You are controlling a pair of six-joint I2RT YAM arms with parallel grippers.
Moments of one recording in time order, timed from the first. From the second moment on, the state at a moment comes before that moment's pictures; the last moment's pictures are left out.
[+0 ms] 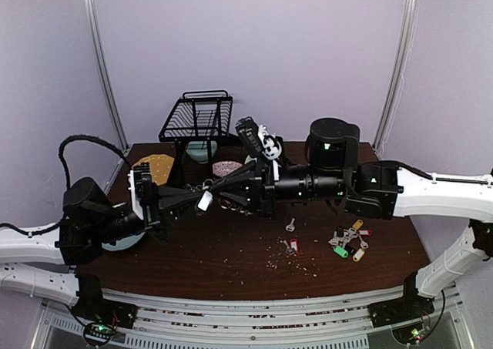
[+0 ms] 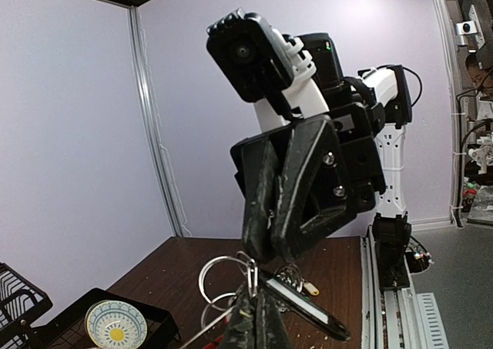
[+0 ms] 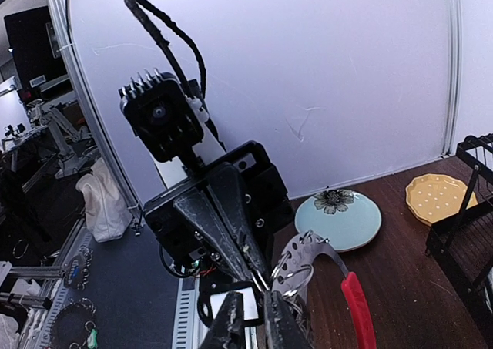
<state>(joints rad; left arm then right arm) -1.11 0.83 0.53 0.54 0.19 0.13 1.17 1.42 1.23 0.09 -0.33 0.16</state>
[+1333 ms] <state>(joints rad) -1.15 0.94 0.44 0.87 -0.22 0.22 1.19 1.57 1.16 0.47 -0.07 0.53</state>
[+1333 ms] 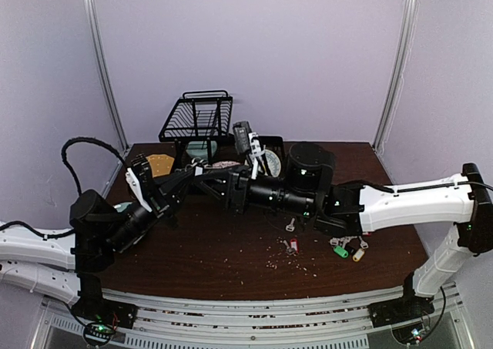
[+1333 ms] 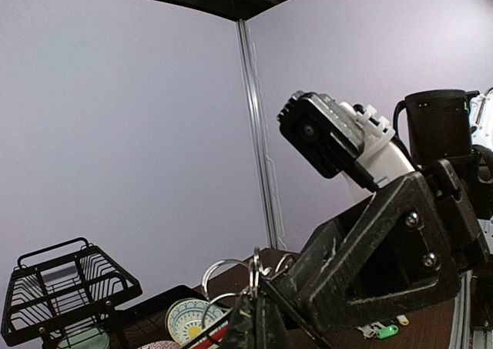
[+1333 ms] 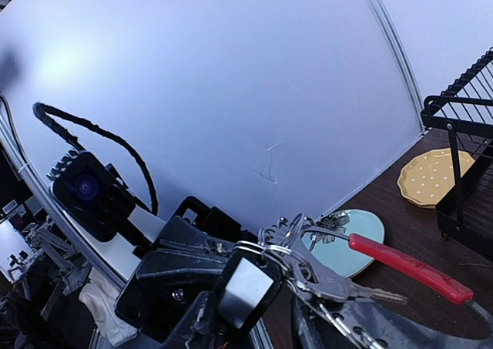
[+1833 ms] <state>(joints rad) -1.17 0.96 0.44 0.89 -0.25 0.27 1.19 1.61 1.19 0.47 -0.09 0.55</state>
